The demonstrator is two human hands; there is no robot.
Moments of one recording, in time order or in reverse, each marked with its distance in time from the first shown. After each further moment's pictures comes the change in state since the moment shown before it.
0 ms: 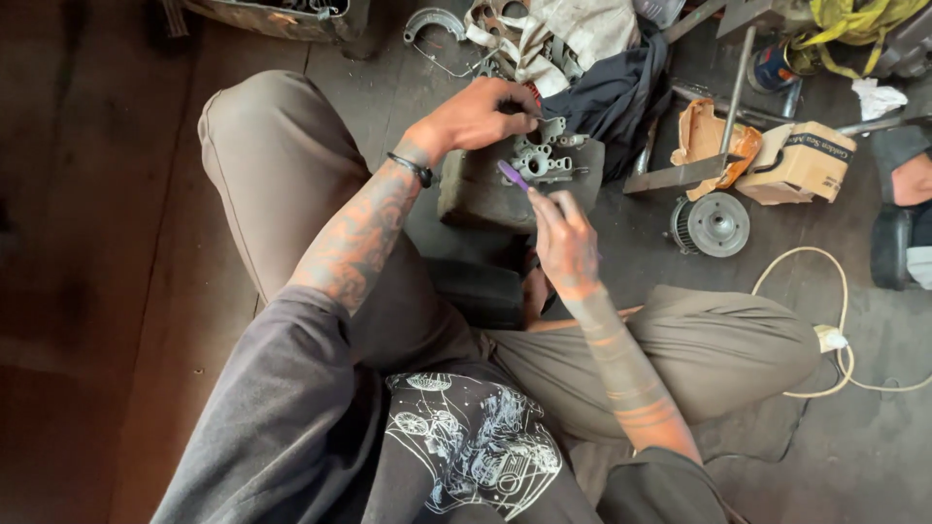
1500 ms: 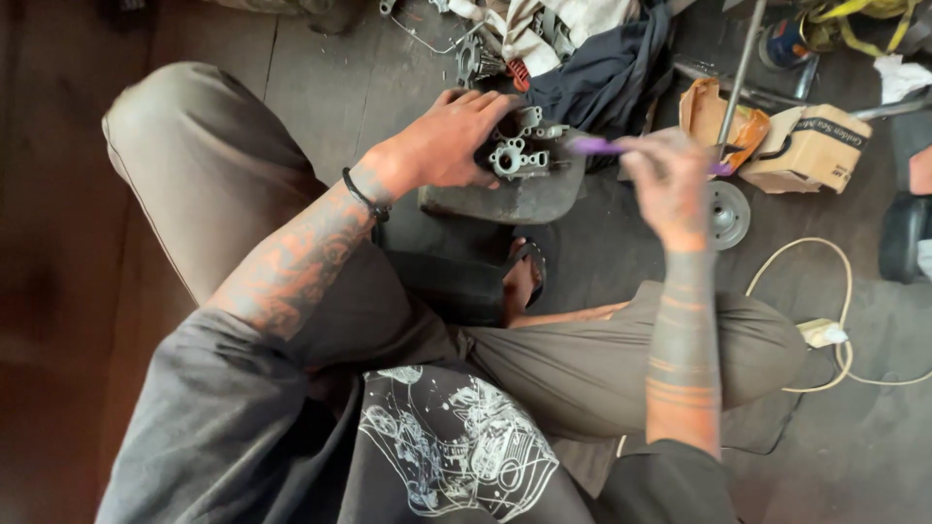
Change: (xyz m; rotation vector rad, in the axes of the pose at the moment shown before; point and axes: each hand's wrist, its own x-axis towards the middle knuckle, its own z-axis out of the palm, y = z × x) left_hand -0.011 -0.002 0.033 0.544 -0.053 0.156; right_hand 0.045 0.150 -0.079 0.123 -0.115 0.031
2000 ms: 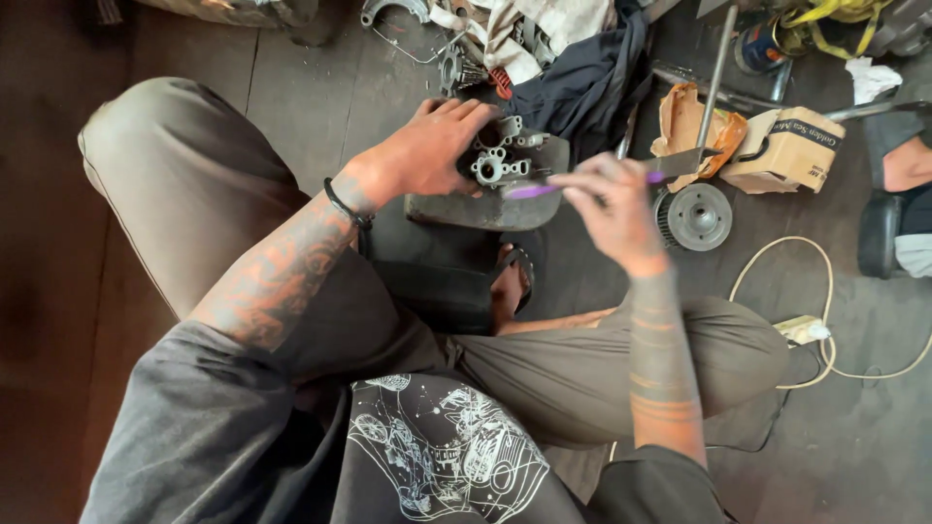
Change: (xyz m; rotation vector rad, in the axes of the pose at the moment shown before) left_hand 0.003 -0.004 0.005 0.021 -0.036 -0.031; right_hand -0.005 -0.047 0.007 0.053 -0.169 -0.077
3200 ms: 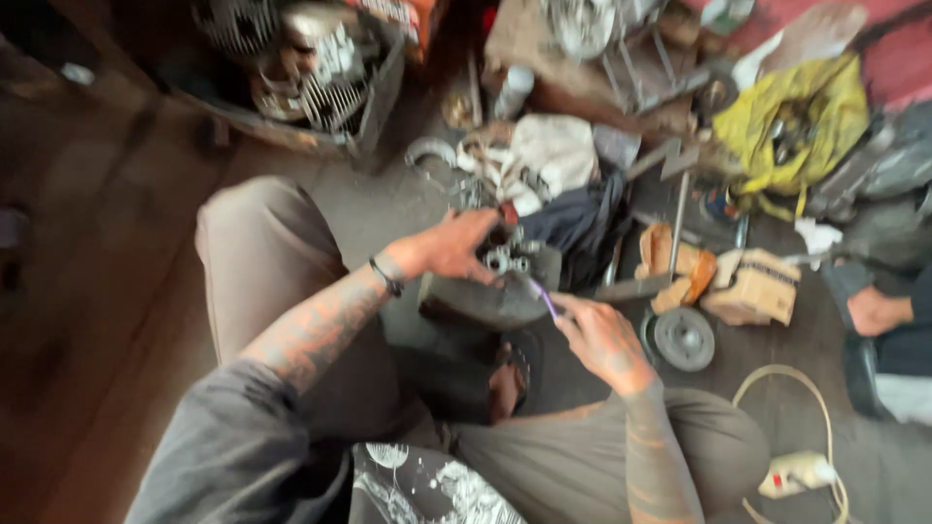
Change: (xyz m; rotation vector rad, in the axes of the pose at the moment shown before) left_hand 0.006 0.013 -0.014 -0.178 -0.195 -0.206; right_hand -0.018 -0.047 -0.029 -0.175 -0.325 0.311
